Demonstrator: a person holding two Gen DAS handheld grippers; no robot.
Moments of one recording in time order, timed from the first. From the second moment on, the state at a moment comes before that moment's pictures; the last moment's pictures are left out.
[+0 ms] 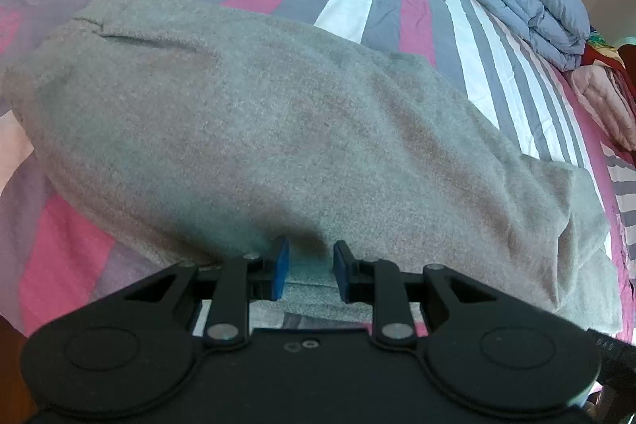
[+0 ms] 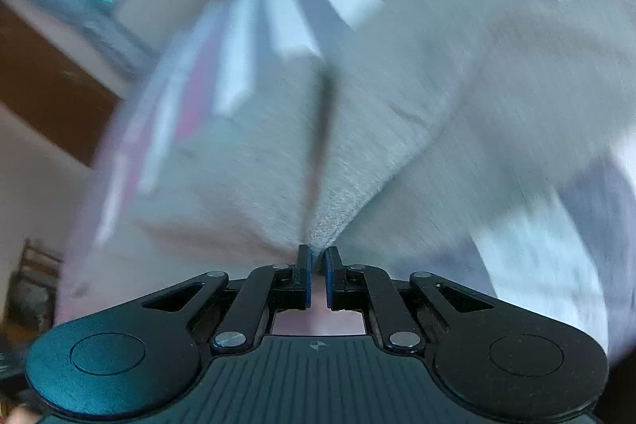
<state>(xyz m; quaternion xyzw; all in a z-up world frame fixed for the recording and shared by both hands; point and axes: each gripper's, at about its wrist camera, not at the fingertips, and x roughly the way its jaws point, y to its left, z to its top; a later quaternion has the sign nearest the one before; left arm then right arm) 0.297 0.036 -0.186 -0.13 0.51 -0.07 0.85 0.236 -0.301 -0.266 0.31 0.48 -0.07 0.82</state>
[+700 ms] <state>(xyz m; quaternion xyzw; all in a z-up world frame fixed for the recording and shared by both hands) 0.288 -0.005 -0.182 -0.10 0.51 -0.09 0.85 0.262 -0.427 -0.262 0.40 0.44 -0.12 0.79</state>
